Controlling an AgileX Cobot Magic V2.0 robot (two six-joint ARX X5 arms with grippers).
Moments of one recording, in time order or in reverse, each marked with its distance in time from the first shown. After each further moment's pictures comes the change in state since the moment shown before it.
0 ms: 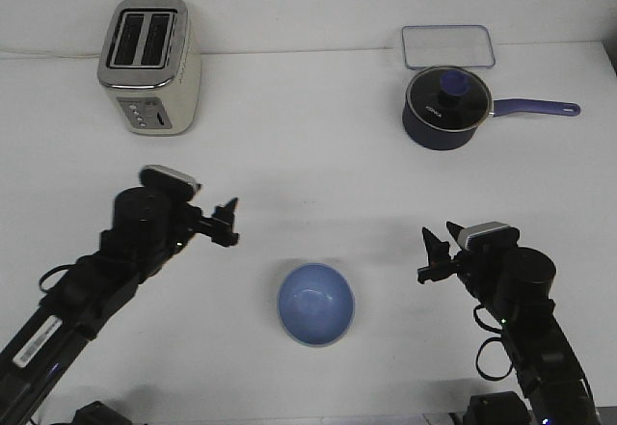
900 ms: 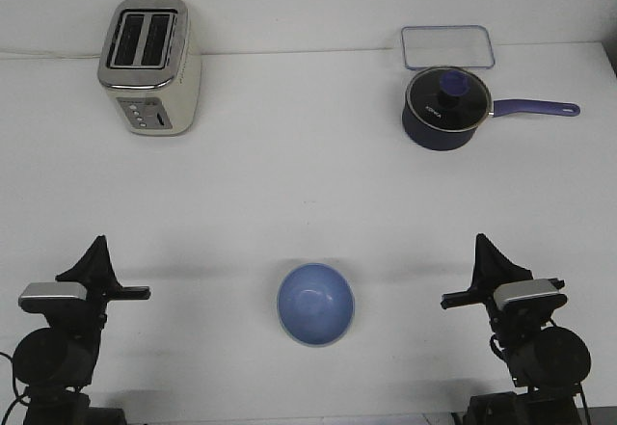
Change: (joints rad) left arm 0.408 -0.778 -0.755 0.462 -0.008 0.094; right arm 0.000 -0.473 -0.164 0.105 0.224 -0.023
